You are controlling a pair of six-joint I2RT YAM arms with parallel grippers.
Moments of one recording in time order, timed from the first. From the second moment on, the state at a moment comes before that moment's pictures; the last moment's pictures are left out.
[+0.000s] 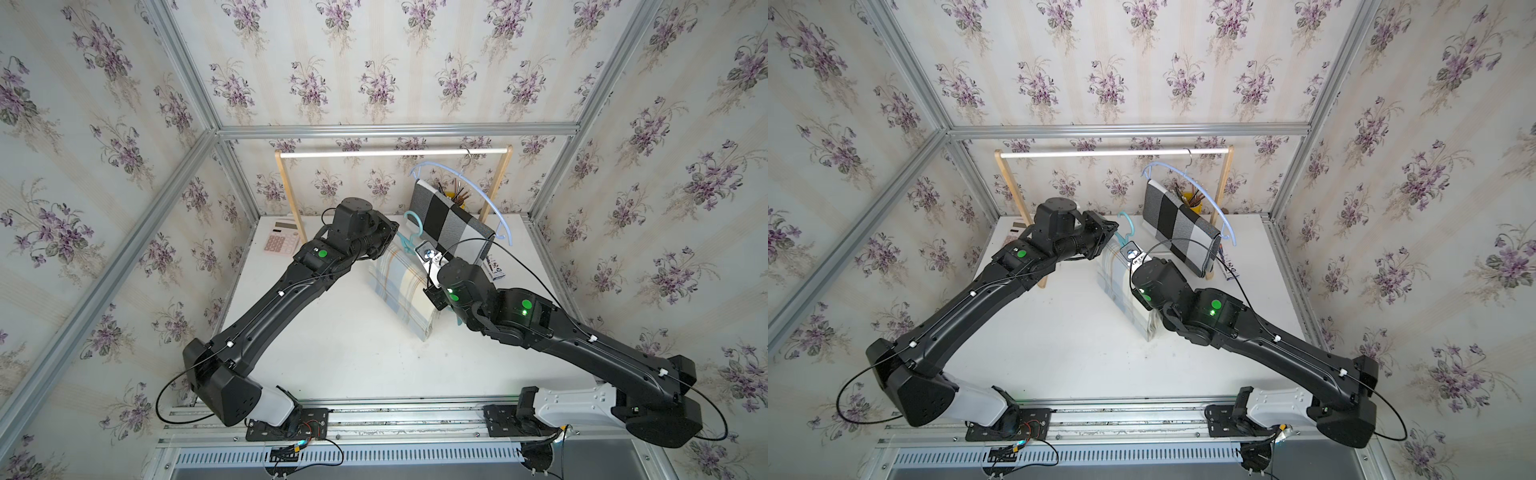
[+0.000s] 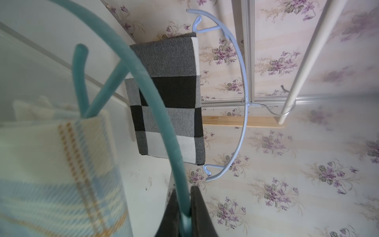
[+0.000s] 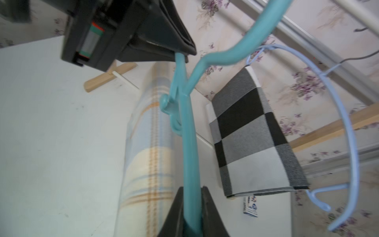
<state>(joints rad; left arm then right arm) -0.64 1.47 1.52 -0.44 0.12 -1.35 1.08 1.23 1.35 -0.70 0.58 -0.02</state>
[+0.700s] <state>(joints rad) -0.61 1.43 1.45 -0.44 0.20 -1.29 1.04 0.92 0.92 -0.56 0.15 0.39</state>
